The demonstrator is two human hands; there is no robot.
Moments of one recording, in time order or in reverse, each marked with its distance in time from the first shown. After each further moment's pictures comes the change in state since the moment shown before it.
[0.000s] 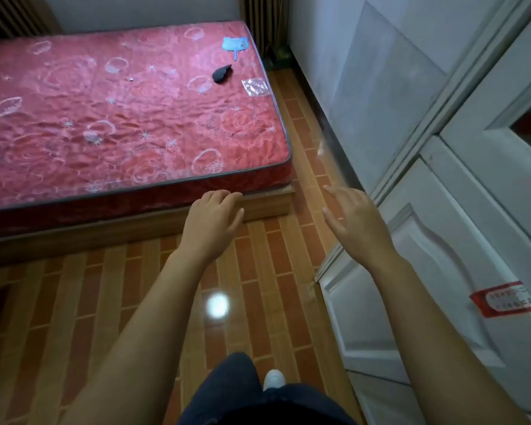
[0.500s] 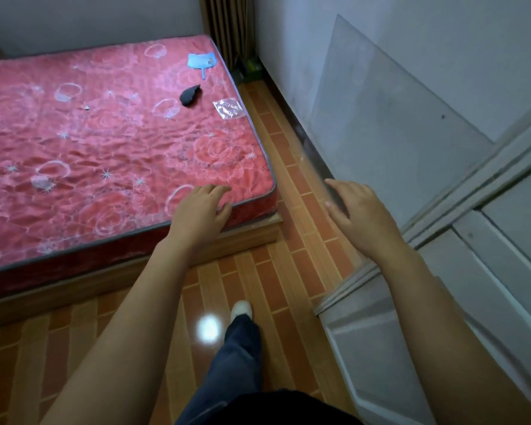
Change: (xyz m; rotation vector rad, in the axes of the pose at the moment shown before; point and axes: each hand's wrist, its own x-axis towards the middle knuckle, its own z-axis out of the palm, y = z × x) left_hand 0.195 -0.045 0.011 -0.058 -0.050 0.077; right_hand 0.159 0.037 0.000 -0.048 0.025 0.102
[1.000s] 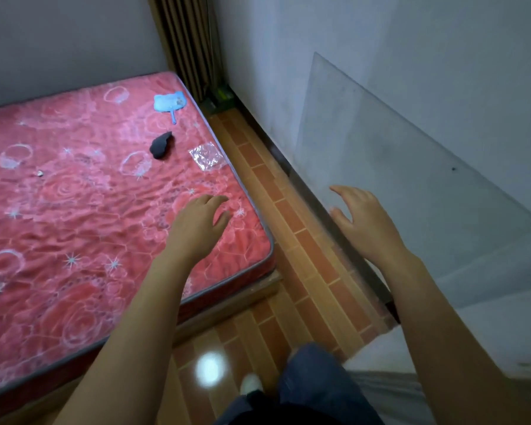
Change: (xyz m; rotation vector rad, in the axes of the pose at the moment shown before) left_hand 0.250 -0.049 -0.022 -0.062 -0.052 0.079; right_hand 0.225 0.022 -0.007 0.051 0.075 0.176
